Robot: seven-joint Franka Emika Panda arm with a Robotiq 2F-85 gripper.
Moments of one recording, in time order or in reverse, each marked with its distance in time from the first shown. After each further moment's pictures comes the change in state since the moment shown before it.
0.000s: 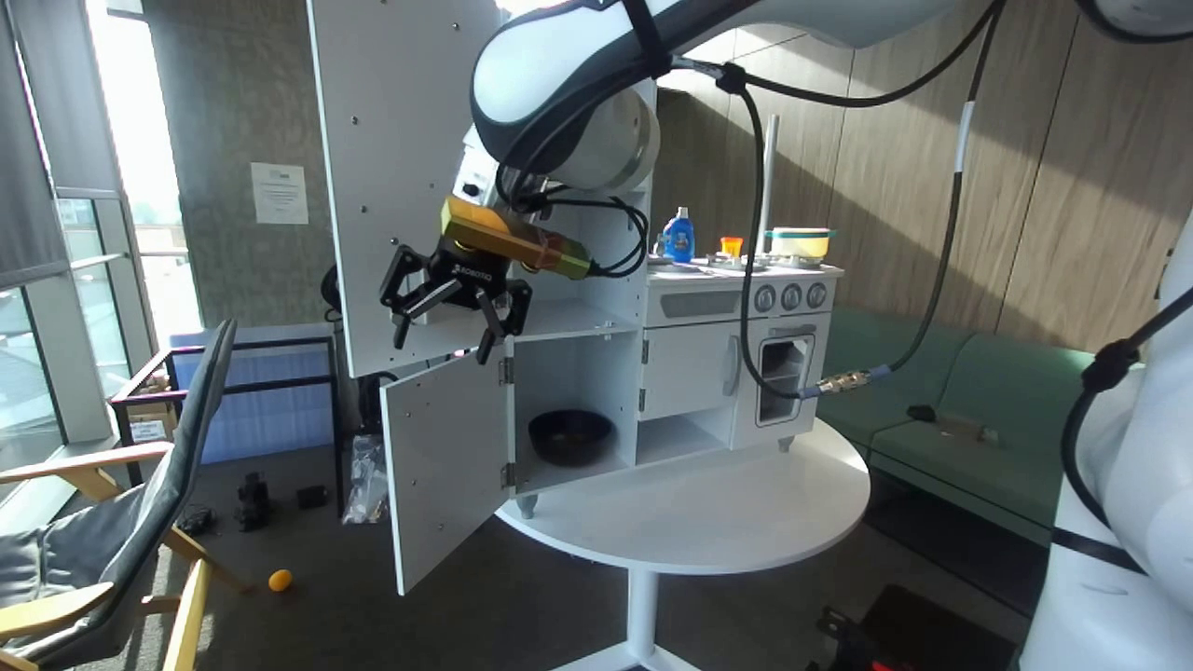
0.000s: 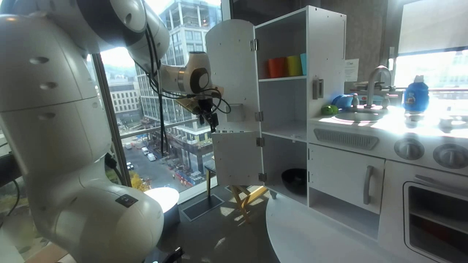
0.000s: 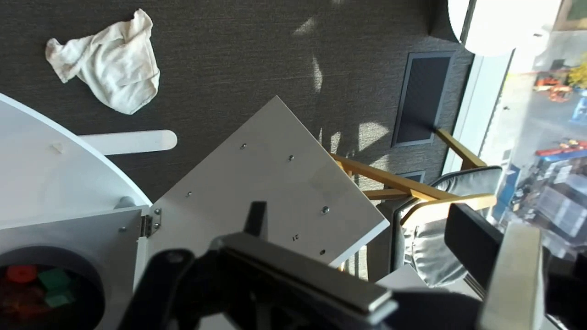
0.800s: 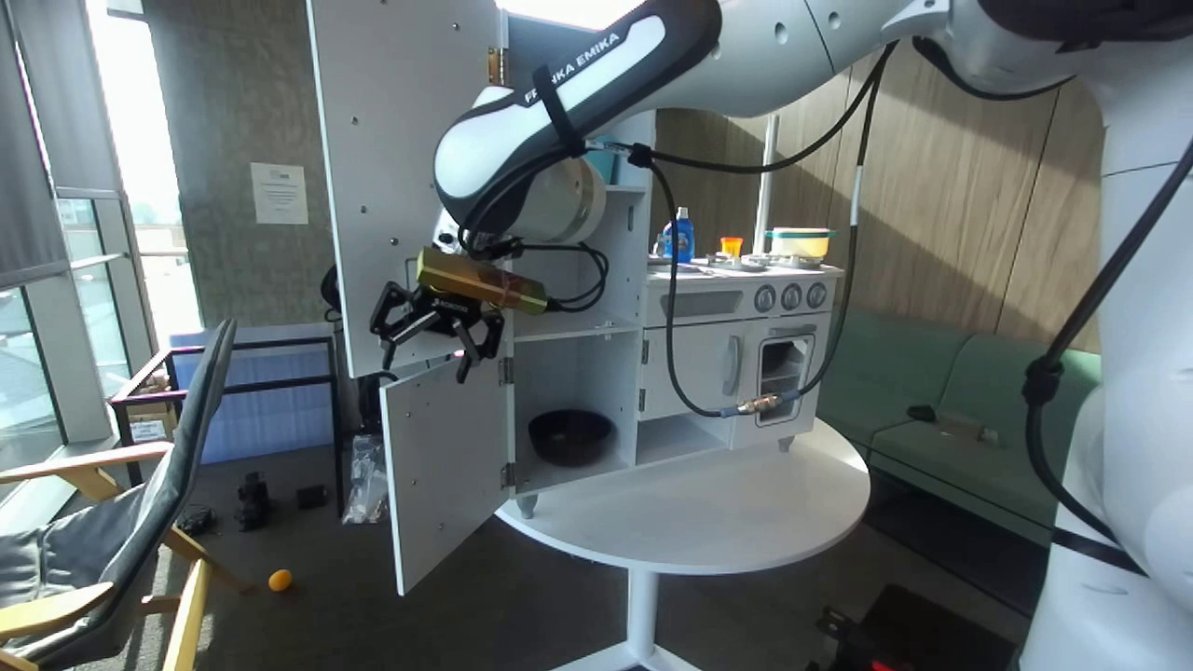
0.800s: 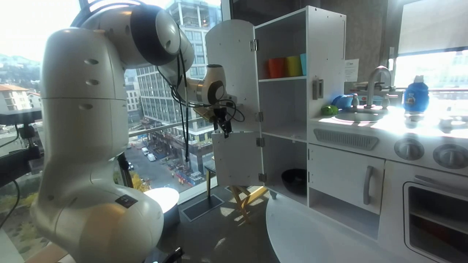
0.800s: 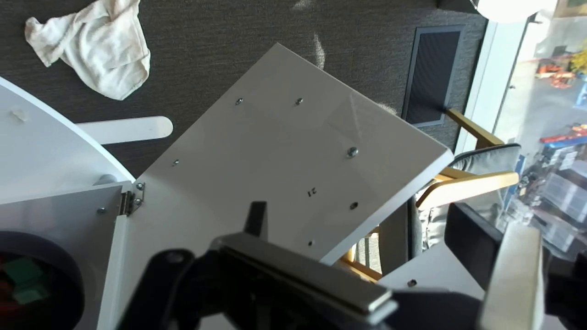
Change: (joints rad) arm -0.007 0.238 -0.047 0.169 -0.035 0.077 -0.001
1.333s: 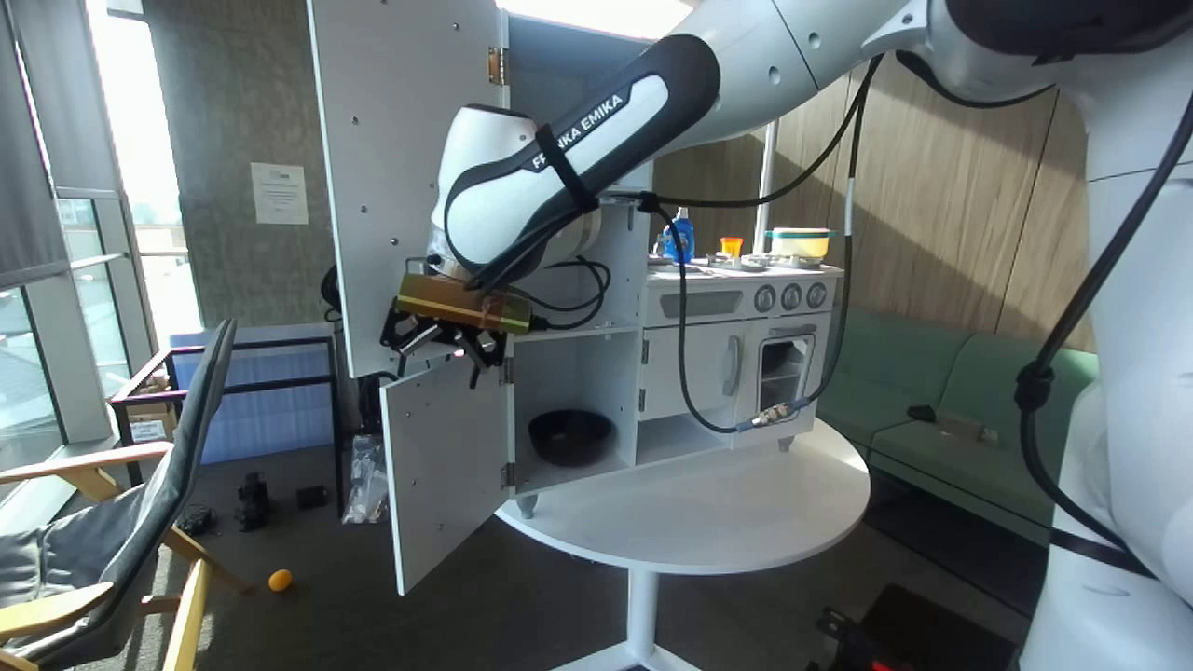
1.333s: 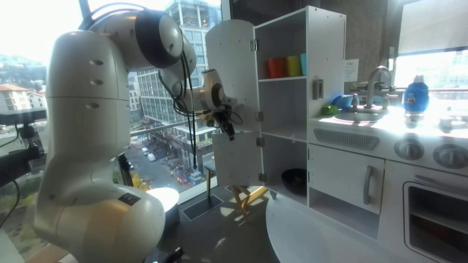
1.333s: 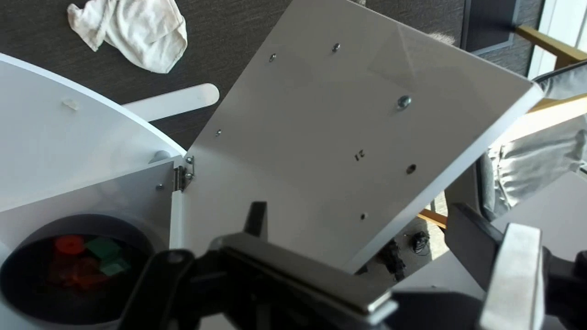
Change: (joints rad) arm 0.056 0.039 -0.064 -0.002 -0.298 0.063 0.394
